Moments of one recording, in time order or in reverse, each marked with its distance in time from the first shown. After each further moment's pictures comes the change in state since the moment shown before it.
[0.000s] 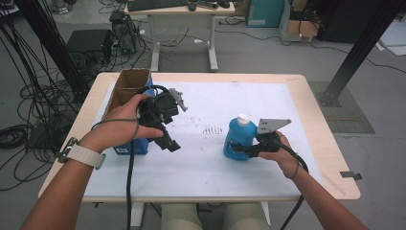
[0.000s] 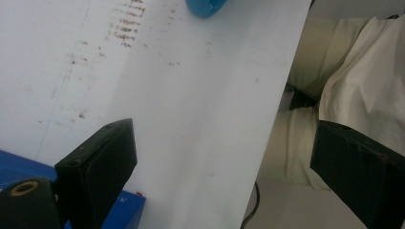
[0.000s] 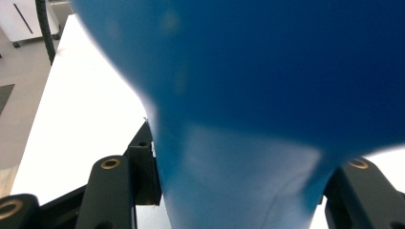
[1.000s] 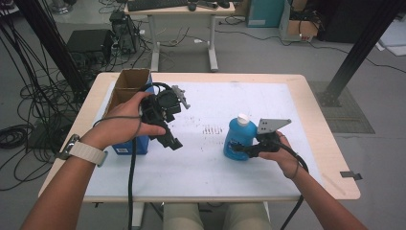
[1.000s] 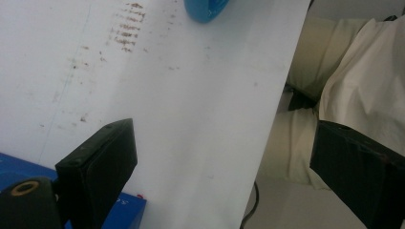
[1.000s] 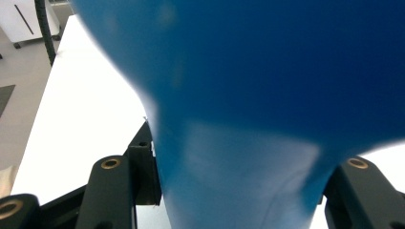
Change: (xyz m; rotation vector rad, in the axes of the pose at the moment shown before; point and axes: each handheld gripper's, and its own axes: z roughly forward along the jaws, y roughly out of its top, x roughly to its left) left arm 0.001 0.007 -0.003 0.002 -0.002 0.005; right arm -0.001 0.000 0.000 0.004 0.002 -0.009
